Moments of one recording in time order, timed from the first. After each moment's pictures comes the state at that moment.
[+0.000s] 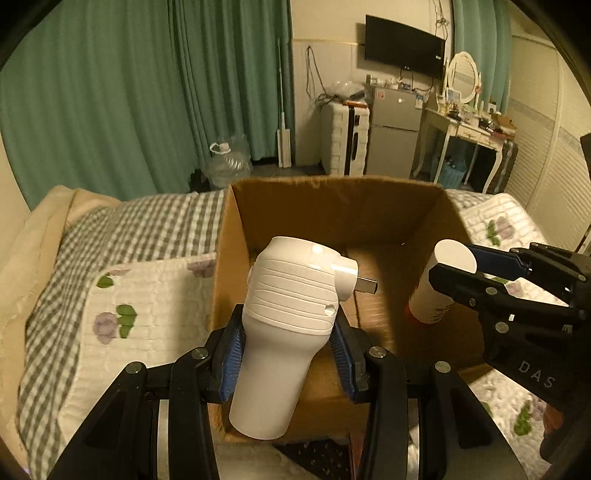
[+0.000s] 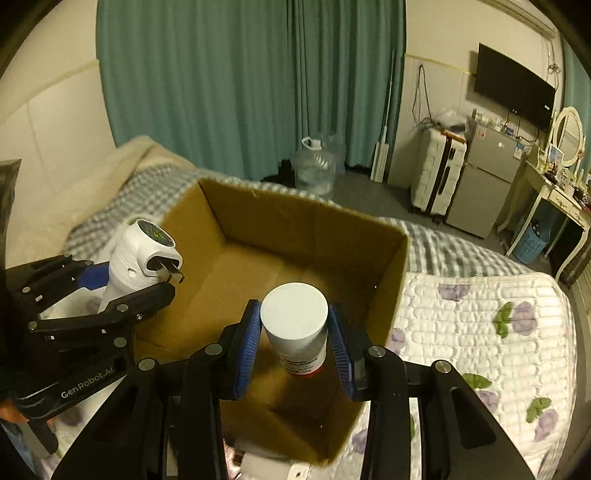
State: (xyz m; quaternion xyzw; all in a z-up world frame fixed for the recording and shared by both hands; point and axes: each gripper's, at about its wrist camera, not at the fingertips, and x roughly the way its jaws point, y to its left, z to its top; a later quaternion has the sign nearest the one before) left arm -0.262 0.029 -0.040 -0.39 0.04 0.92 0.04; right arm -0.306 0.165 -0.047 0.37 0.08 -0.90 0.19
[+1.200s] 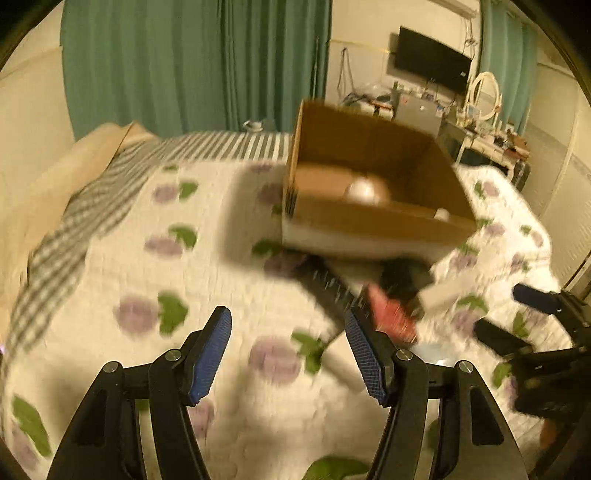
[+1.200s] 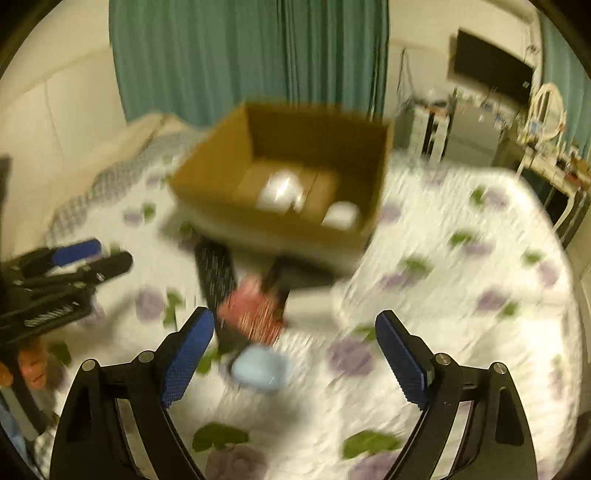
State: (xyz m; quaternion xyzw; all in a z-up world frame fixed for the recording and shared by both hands) left arm -0.091 -0.008 -0.076 -0.40 -0.01 0.92 -0.01; right arm -0.132 0.171 -0.109 0.42 0.07 -0.89 0.17
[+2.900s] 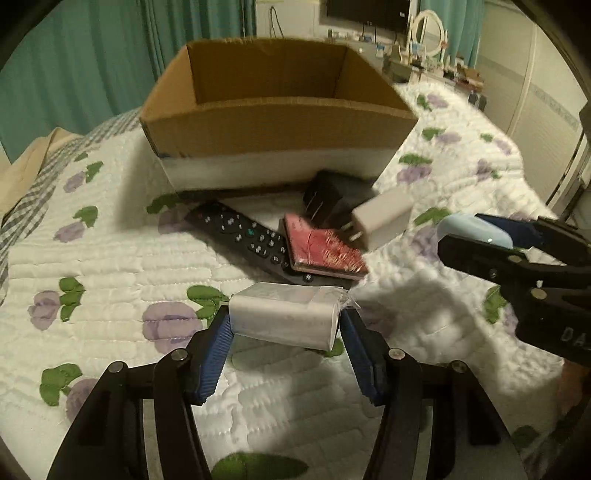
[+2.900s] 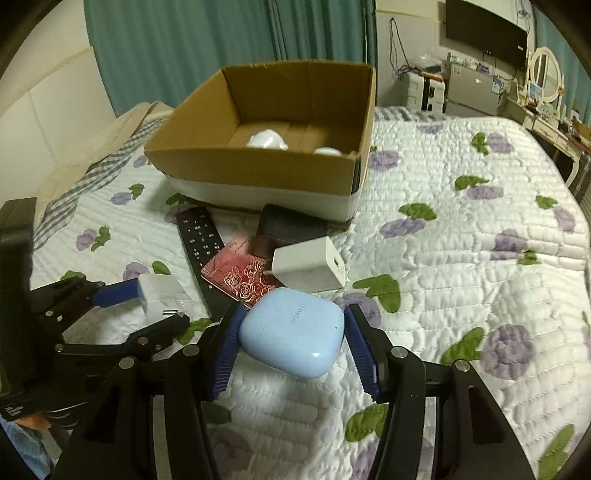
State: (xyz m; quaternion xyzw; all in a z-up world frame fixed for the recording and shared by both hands) left arm -0.081 0.052 -0.114 -0.45 0.05 0.88 0.10; right arm -0.127 0.209 -0.107 0.43 0.03 -0.89 0.16
